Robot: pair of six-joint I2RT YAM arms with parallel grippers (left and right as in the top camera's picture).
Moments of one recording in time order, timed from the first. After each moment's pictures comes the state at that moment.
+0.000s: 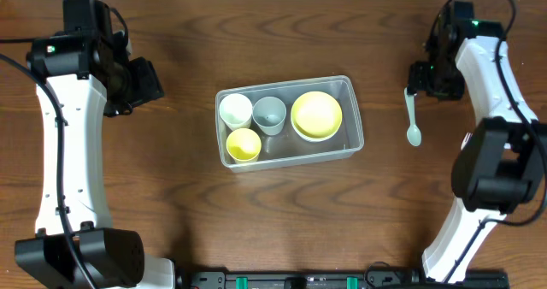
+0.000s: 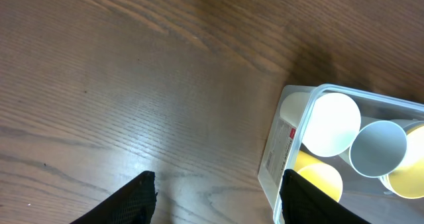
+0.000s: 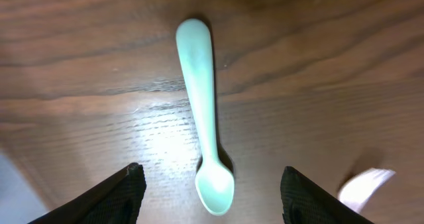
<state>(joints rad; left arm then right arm) 0.13 1.65 1.72 -1.36 0.10 -0.26 -0.09 2.11 1.77 -1.17 0.03 0.09</state>
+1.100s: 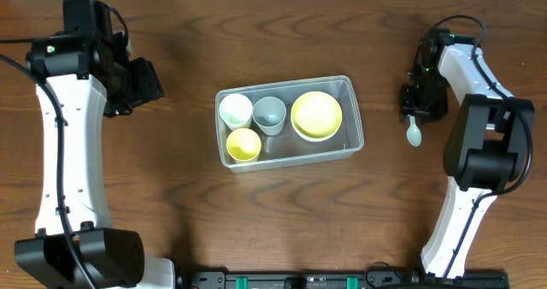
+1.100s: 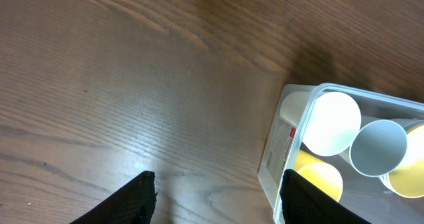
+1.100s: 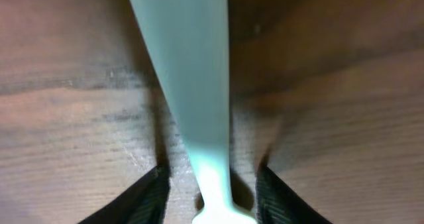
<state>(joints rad) 0.13 1.65 1.72 -1.36 0.10 -0.26 -0.09 2.28 1.72 -1.19 0.01 0.10</state>
